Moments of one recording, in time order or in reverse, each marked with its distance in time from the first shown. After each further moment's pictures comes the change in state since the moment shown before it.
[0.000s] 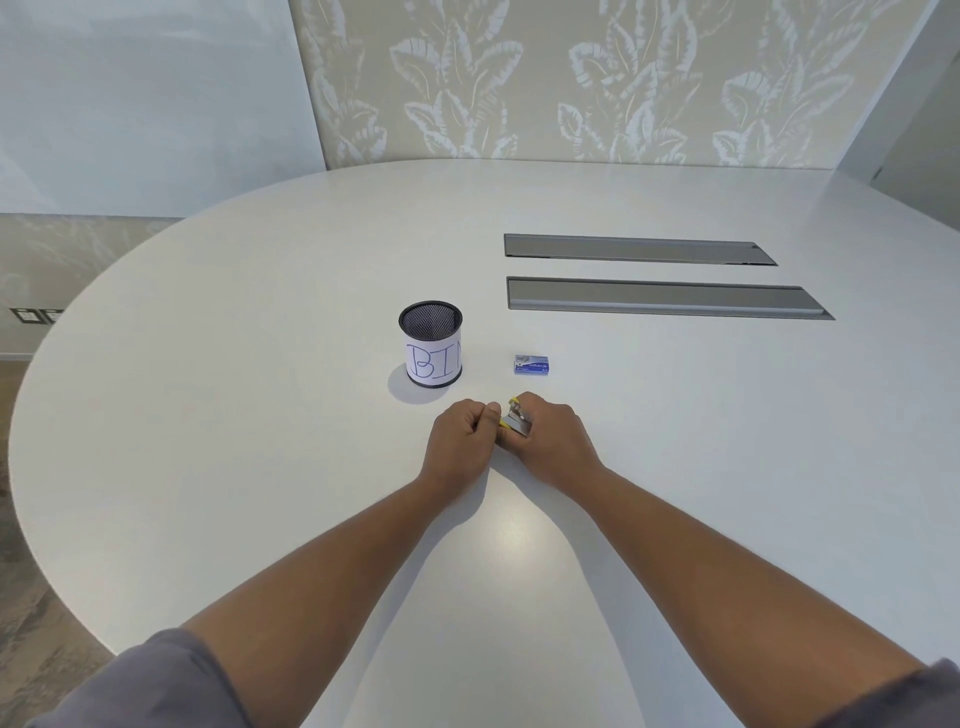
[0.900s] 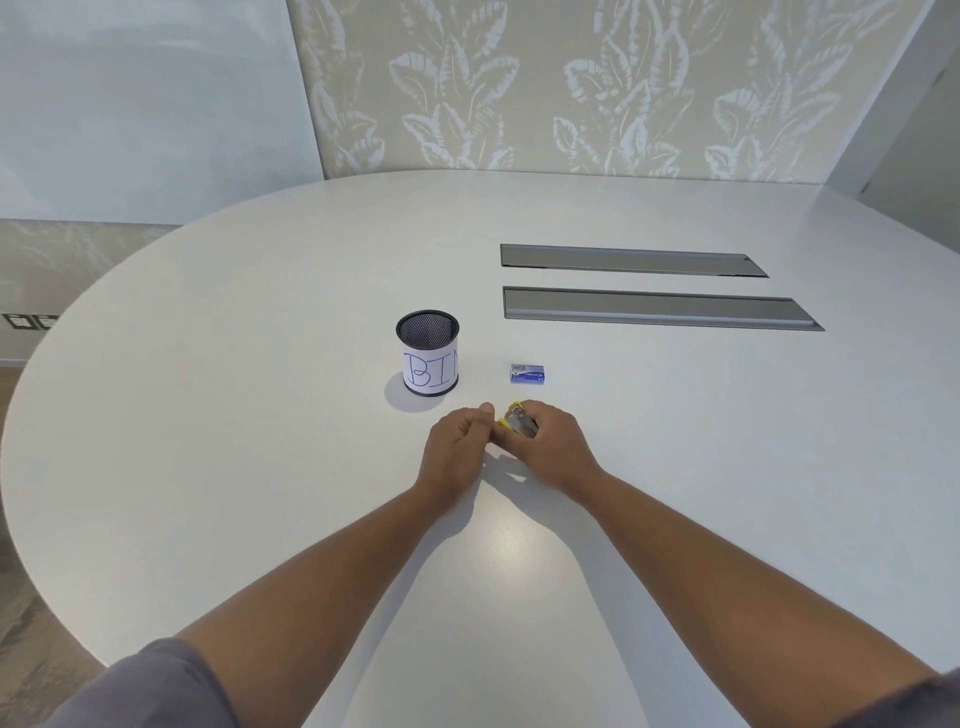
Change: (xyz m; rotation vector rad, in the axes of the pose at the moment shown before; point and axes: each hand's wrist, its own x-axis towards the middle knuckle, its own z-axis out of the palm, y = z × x) left_hand -0.002 0.000 -0.002 -0.152 -0.068 0.012; right_hand -0.002 -0.006 -0.009 0.253 0.004 0.074
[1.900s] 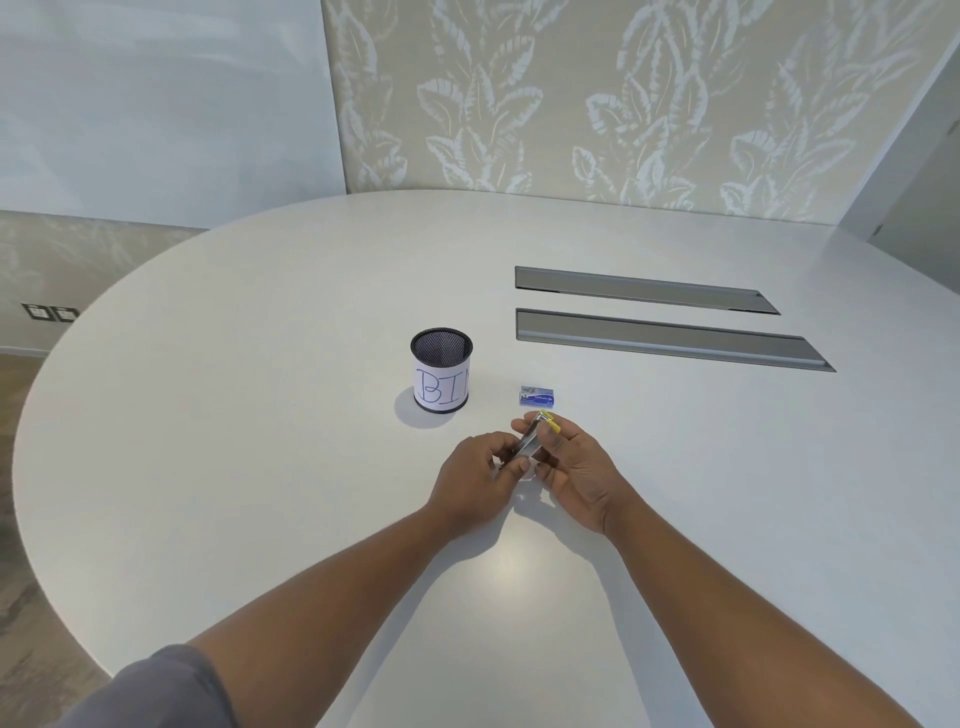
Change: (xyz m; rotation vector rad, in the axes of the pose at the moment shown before) left_hand 0.000 -0.004 0.006 0.253 -0.052 0.202; right_hand -0.002 -0.006 -0.020 1.089 -0.172 0.342
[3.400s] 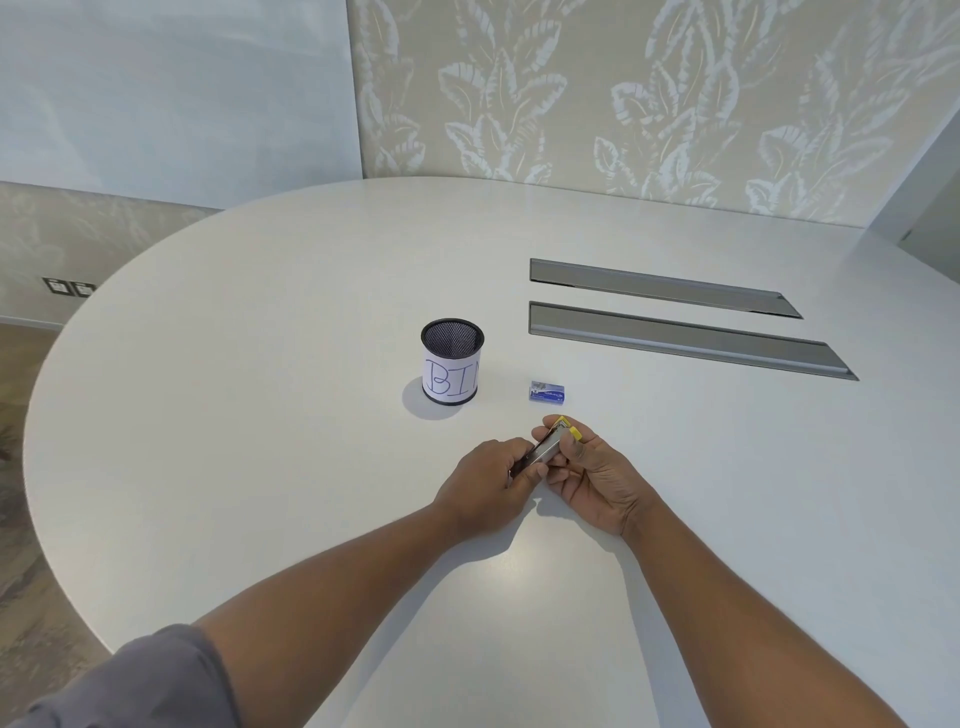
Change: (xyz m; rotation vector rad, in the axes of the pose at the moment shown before) left_hand -0.004 -0.007 0.009 0.174 -0.082 0.111; right_hand 0.009 0.005 -0.033 0.183 -0.206 0.124
